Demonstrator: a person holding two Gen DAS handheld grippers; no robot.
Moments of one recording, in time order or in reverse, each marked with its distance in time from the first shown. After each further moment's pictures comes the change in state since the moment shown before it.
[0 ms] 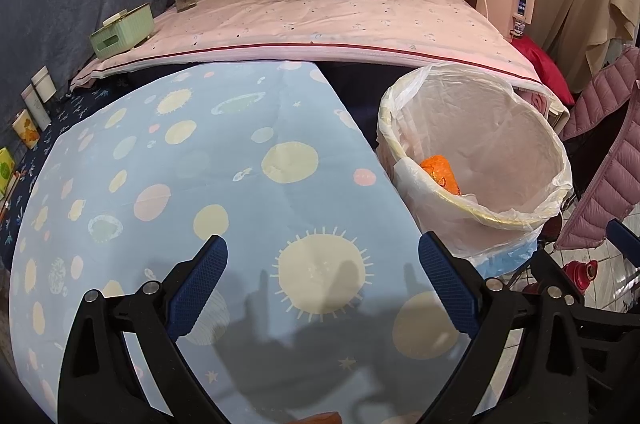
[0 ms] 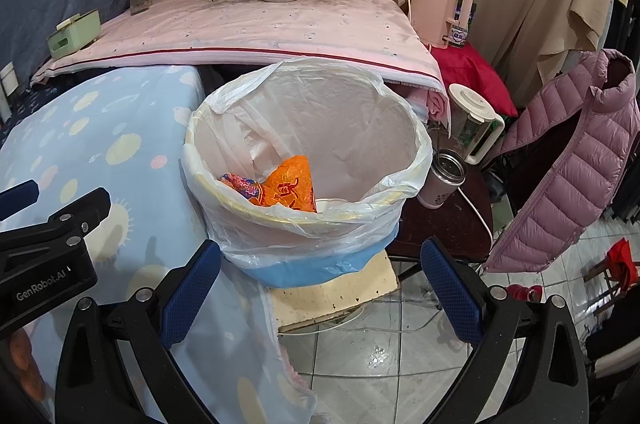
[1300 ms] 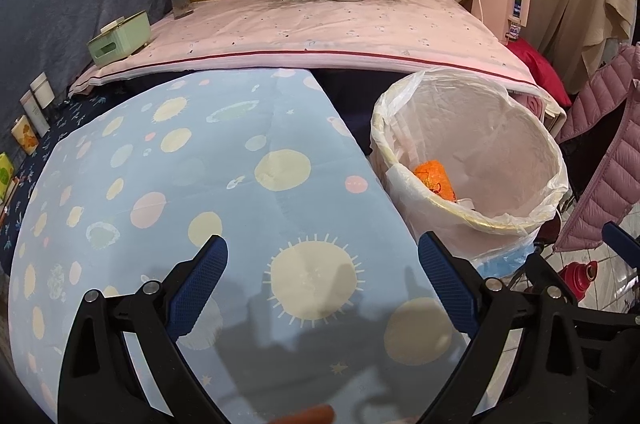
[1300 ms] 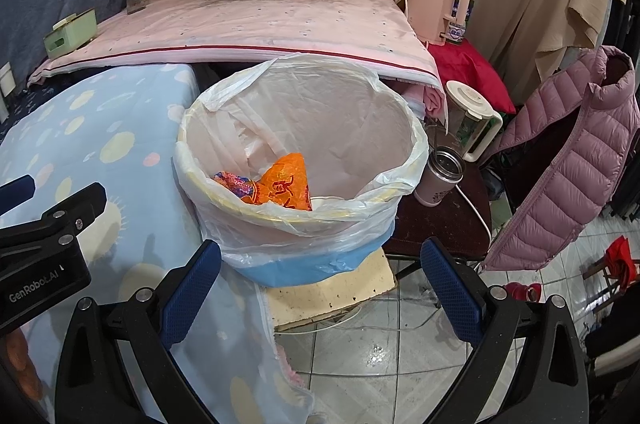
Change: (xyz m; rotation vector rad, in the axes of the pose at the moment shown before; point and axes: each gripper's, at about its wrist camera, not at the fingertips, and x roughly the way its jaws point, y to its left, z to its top) left arm -0.003 -0.003 0.001 0.008 -0.028 -0.009; right arm 0.005 -0.006 -0.004 0.003 0.006 -0.006
